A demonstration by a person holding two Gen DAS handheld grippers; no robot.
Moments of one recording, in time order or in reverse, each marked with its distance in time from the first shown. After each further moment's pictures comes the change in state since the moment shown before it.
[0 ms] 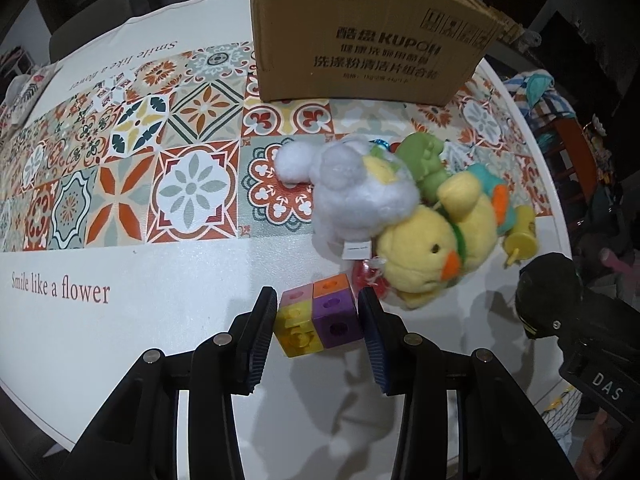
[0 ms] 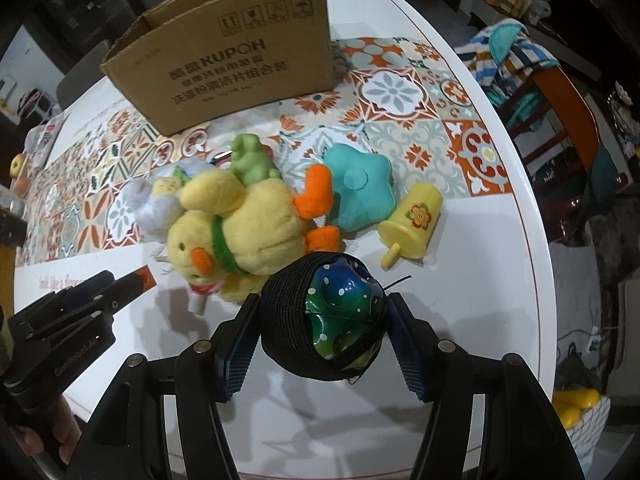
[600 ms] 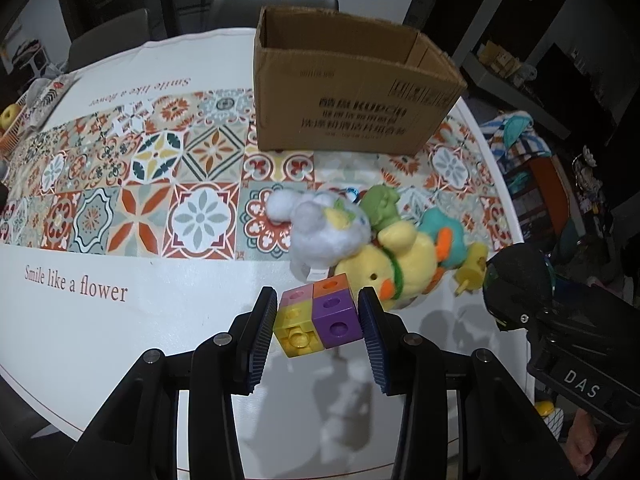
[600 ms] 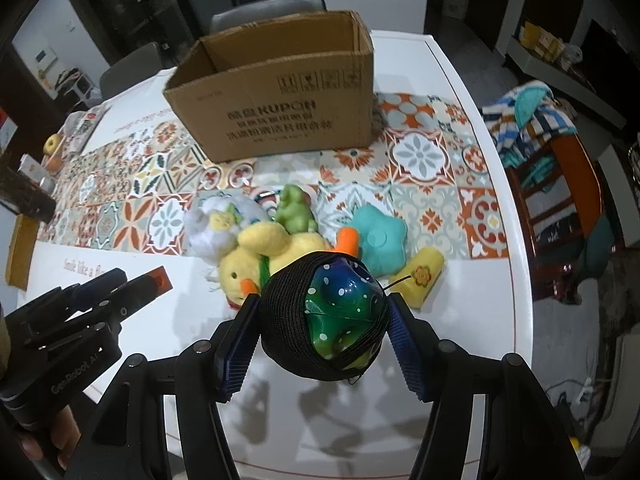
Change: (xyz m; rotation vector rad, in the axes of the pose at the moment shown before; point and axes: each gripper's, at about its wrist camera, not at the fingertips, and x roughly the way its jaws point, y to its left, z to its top) left arm -0.065 -0.016 0.005 0.013 -0.088 -0.051; right arm -0.050 0.011 0.024 -0.146 -0.085 0.063
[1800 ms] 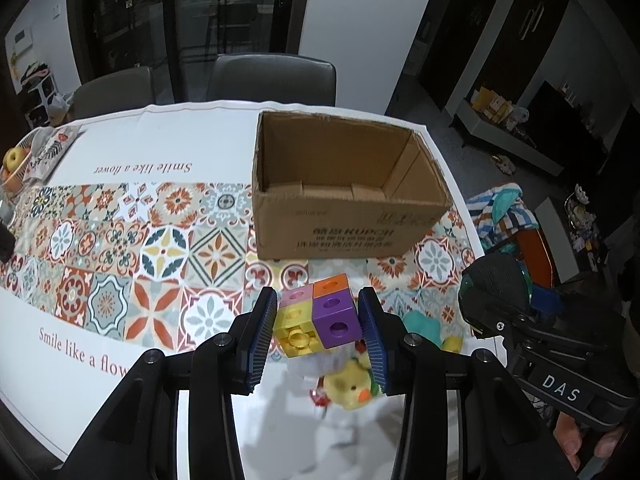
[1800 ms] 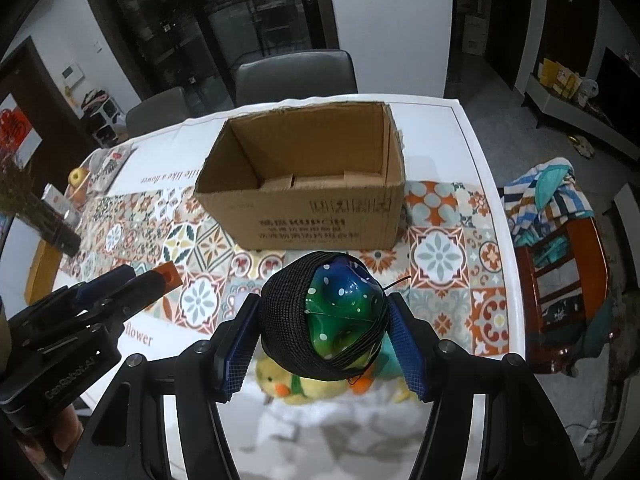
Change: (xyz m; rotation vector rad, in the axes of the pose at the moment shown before) left arm -0.040 -0.011 0.091 0.130 -0.116 -0.090; right arm -0.031 0.013 0.092 -0.107 -0.126 0.112
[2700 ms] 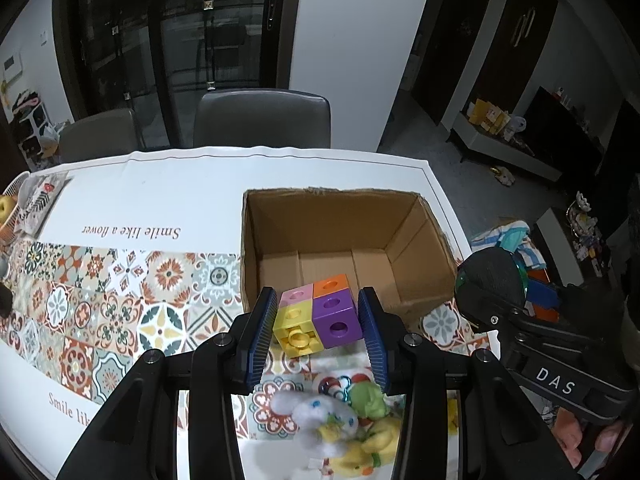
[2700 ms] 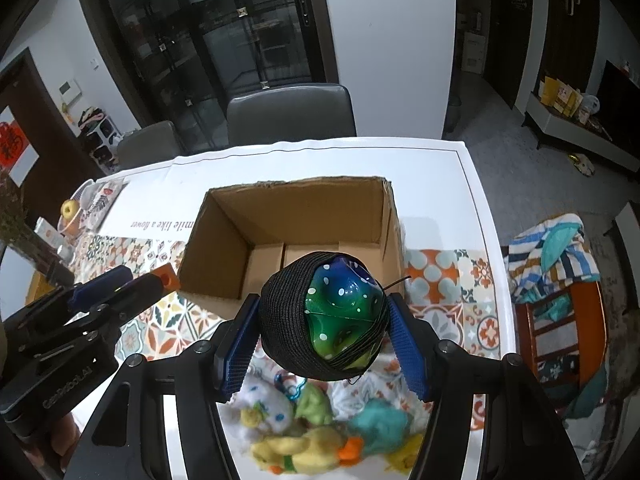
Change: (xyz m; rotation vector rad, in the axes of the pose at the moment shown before) left arm 0.030 -0.008 0.085 0.108 -0.012 -0.060; right arm 0.028 0.010 0.089 -0.396 0.010 0.289
